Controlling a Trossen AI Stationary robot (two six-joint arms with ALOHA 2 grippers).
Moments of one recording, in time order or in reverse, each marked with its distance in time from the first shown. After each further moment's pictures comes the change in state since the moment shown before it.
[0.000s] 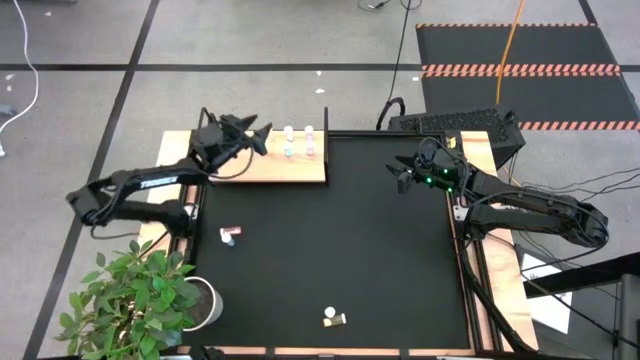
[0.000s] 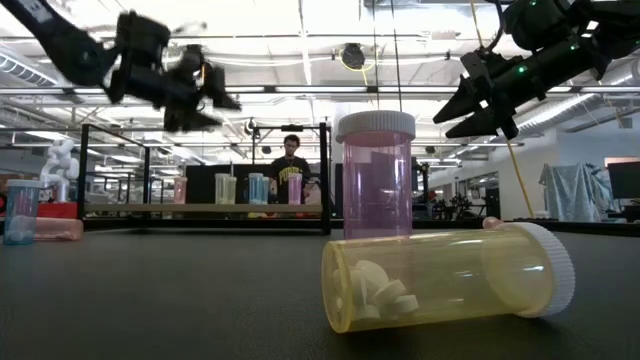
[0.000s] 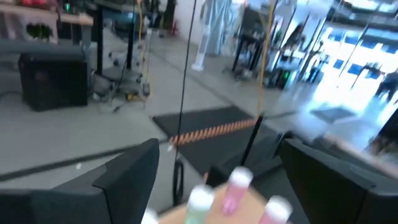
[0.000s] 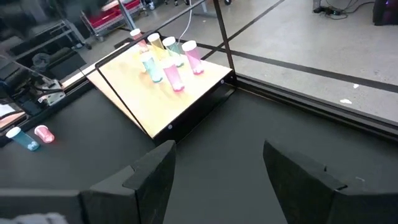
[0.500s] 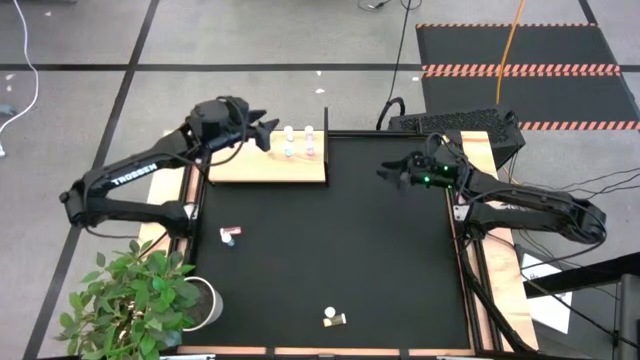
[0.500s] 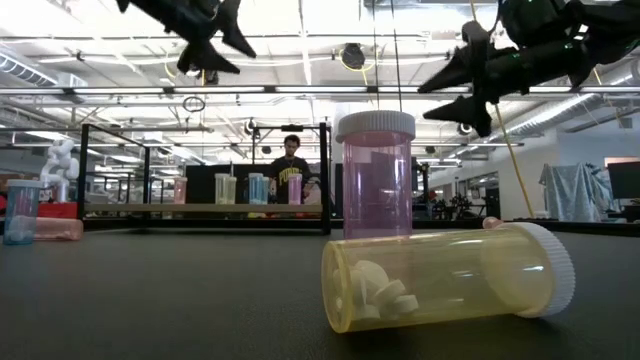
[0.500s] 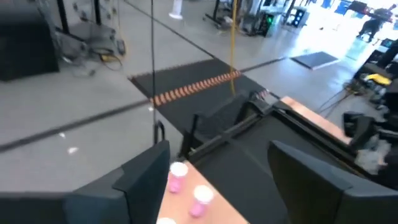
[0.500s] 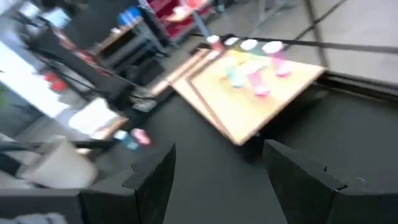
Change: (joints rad) left arm -0.182 -0.068 0.553 -0.860 -0.048 -0.039; right arm -0.015 0.074 0.000 0.216 -0.318 0.153
